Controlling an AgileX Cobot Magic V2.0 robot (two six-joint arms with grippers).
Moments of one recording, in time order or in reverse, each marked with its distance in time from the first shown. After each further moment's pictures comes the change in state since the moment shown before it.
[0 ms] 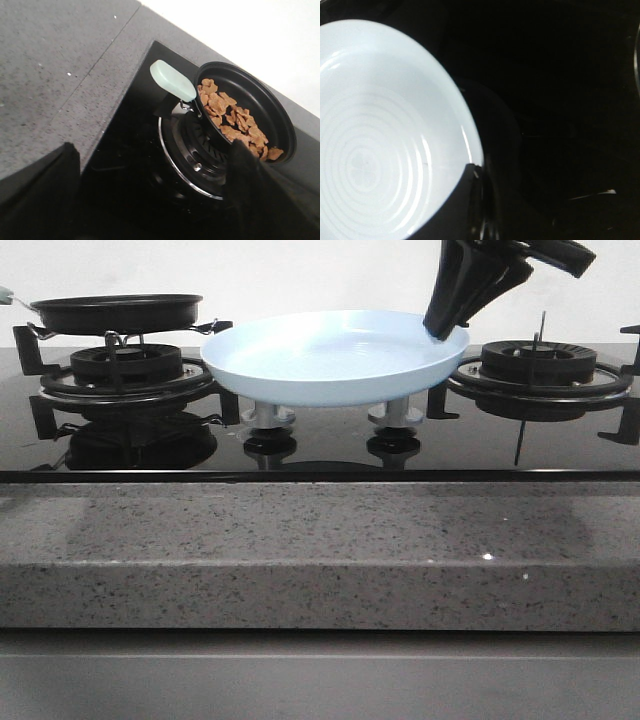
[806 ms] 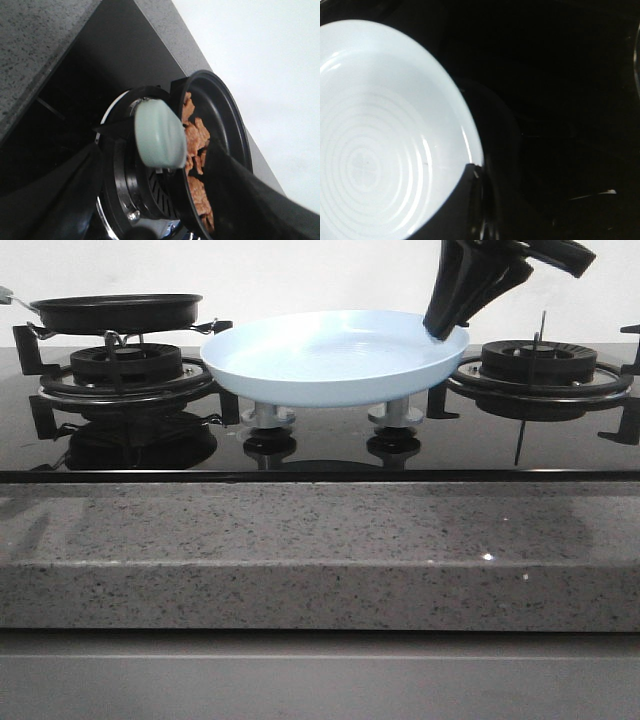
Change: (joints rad) left arm 0.102 0.527 -0.277 -0.703 0.257 0.363; right arm 0.000 0.000 0.000 0.000 0.000 0.000
